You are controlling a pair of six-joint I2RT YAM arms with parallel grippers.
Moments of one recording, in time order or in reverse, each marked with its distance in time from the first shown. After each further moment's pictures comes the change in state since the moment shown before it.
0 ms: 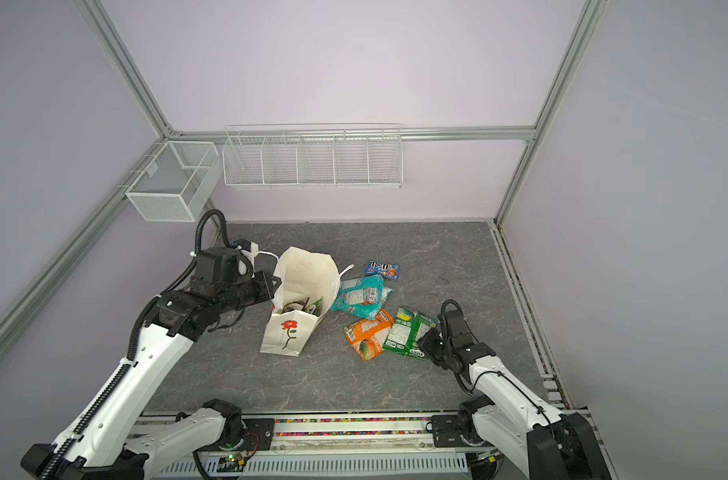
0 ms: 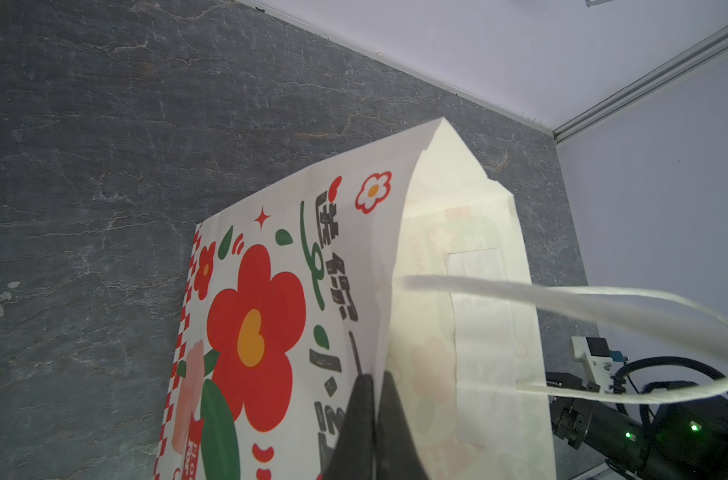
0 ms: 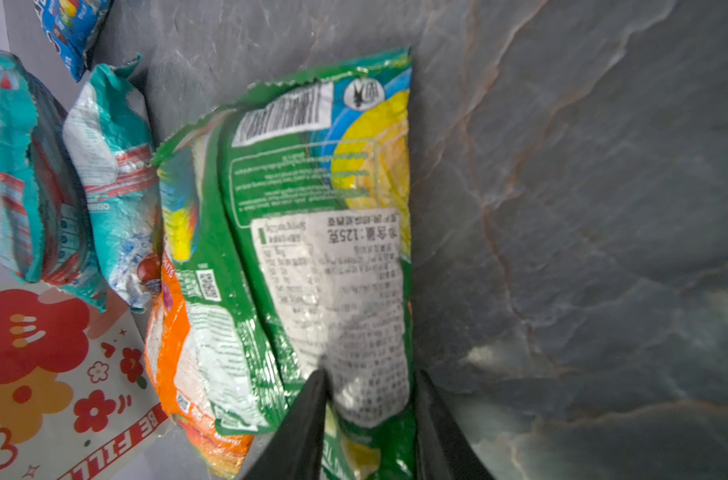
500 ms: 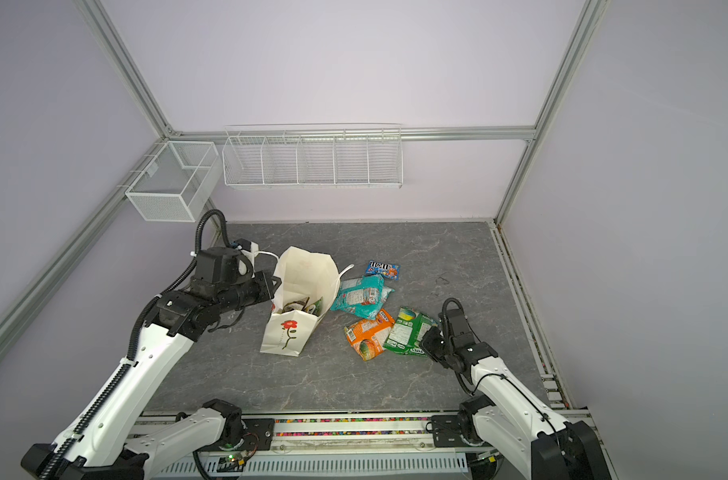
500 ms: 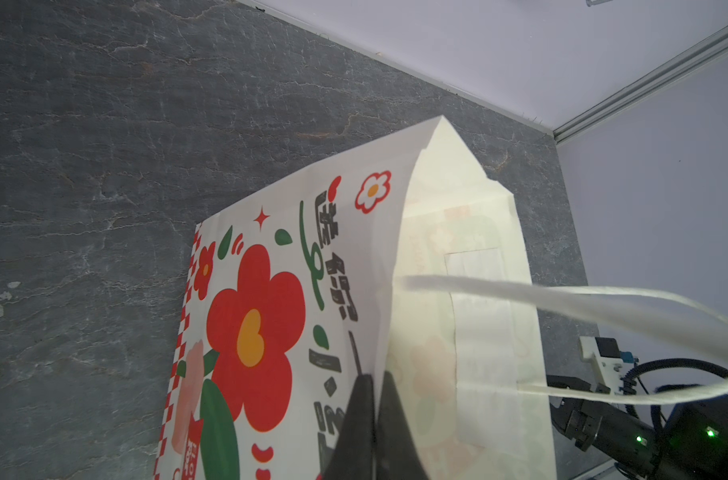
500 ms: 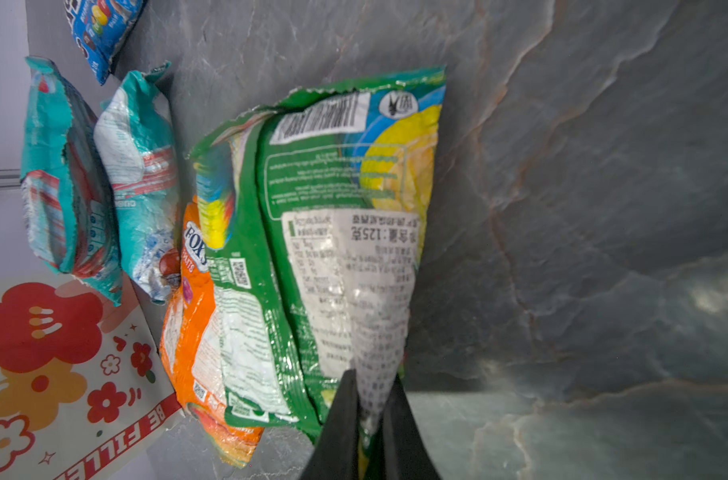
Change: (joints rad) left arm 0.000 0.002 0.000 0.000 0.000 0.000; right arm 0.000 -0.038 0.029 -0.053 0.008 -0.014
